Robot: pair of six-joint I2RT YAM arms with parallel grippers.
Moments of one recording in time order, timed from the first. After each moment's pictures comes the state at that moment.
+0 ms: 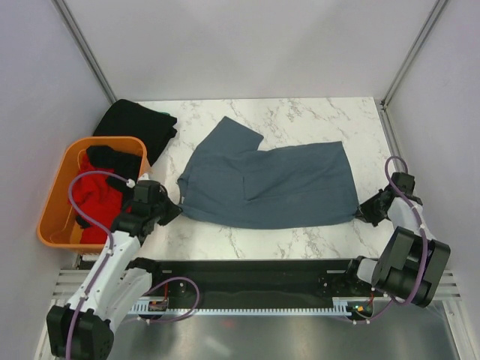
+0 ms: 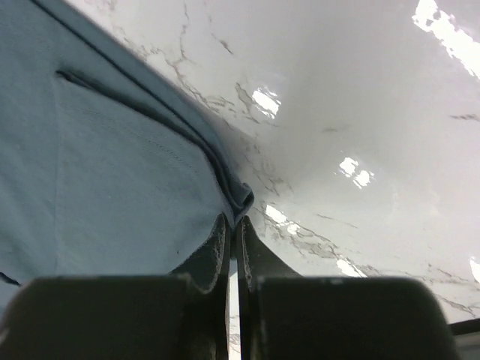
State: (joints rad) left arm -0.19 0.81 0.54 -0.58 -0.02 -0.77; right arm -0.45 1.27 0.63 -0.56 -0.18 0.60
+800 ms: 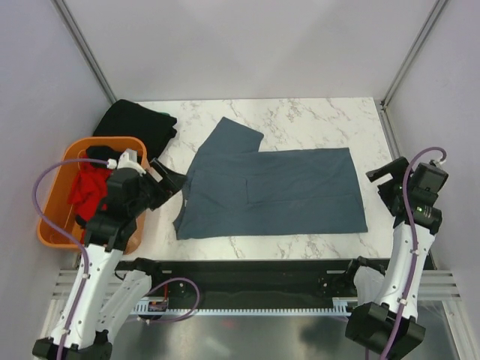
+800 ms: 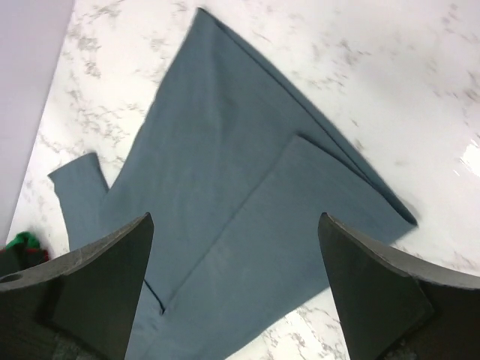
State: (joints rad) left arm -0.22 0.61 0.82 -0.75 0.08 -0.85; right arm -0.49 0.79 0.82 -0.75 -0.19 0.67
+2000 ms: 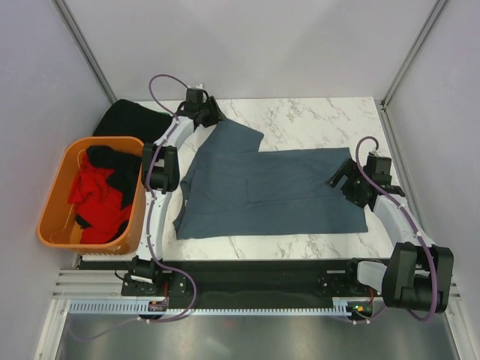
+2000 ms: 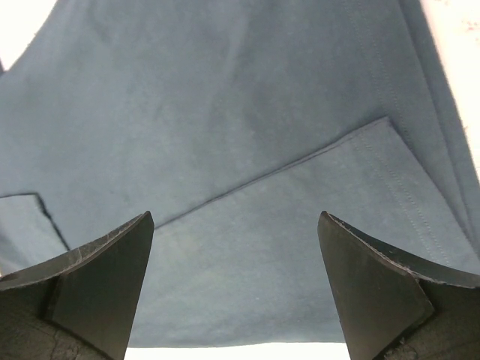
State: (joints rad) left arm -0.19 2.65 2.31 -0.29 0.22 -0.52; right arm -0.13 1.18 0.67 -0.35 -0.21 0.54
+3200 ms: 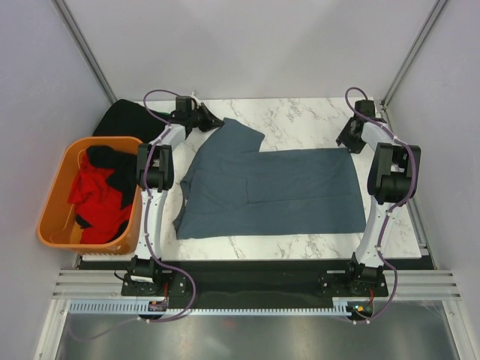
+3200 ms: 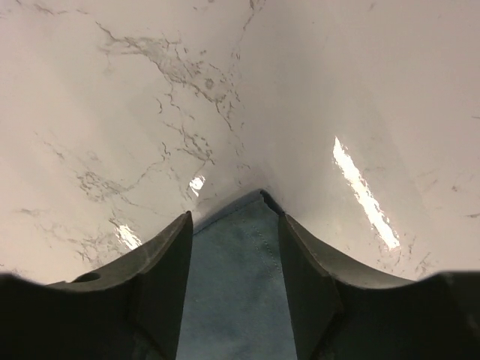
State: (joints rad) left arm -0.11 2.70 2.20 -0.05 0.58 -0.73; right arm -0.13 2.17 1.66 -0.48 0.11 0.47
